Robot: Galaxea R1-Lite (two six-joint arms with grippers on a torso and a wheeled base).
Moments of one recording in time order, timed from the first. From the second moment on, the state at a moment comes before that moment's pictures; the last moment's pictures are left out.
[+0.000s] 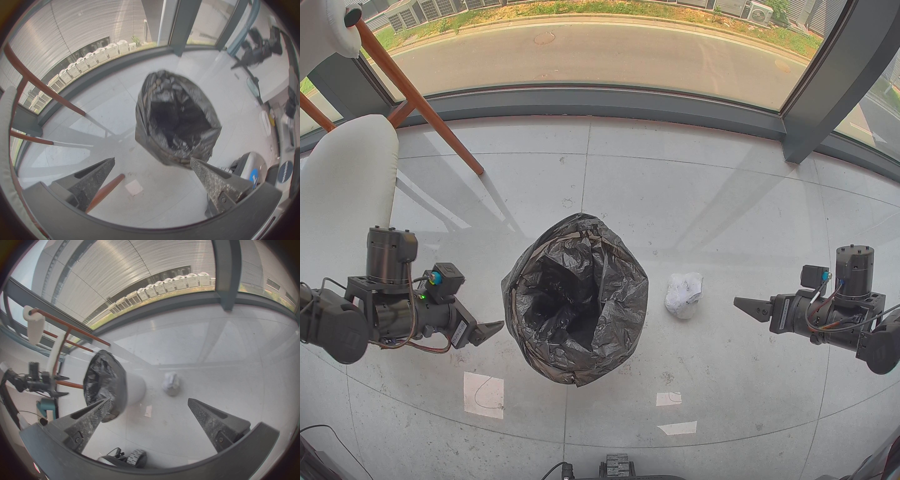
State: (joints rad) left arm -0.24 1.63 -0.71 -0.38 -0.14 0.50; right arm 0.25 1.70 -0.49 -0.72 0.14 0.26
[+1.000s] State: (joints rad) left arm -0.24 1.36 -0.63 -0.39 -0.17 0.41; right arm 0.21 2.16 -0.95 -0.73 0.14 0.19
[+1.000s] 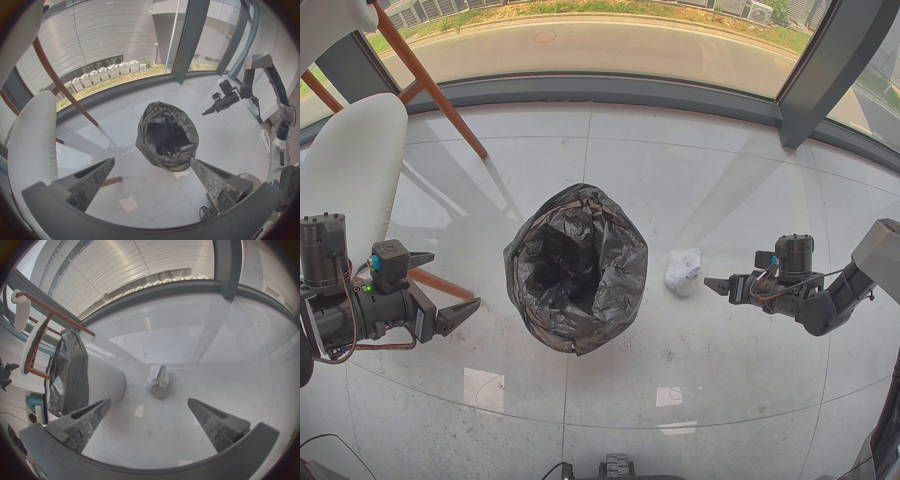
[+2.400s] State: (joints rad) left arm -0.22 1.34 -0.63 -0.48 -0.11 0.31; right arm 0.09 2.28 -1.13 -0.60 0.16 0.09
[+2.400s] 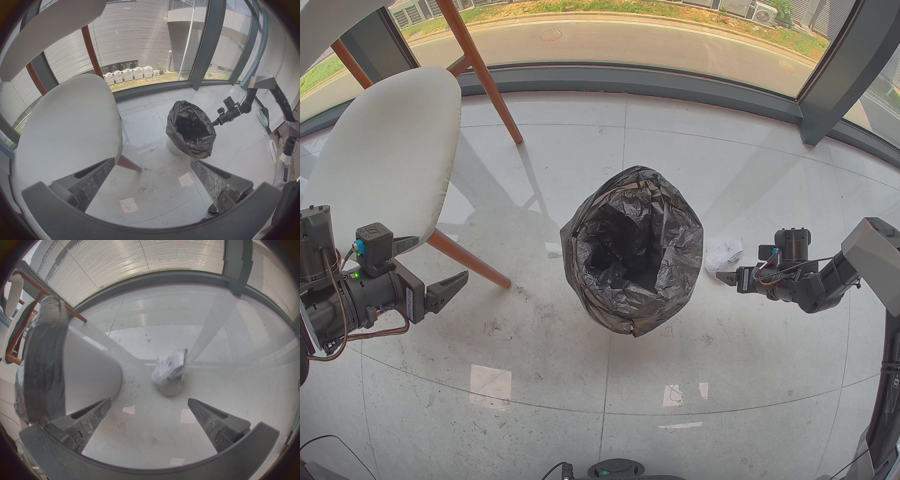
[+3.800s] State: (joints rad) left arm -0.22 1.36 -0.67 -0.48 -0.09 0.31; right arm 0.06 2.64 -1.78 -0.53 0.17 0.05
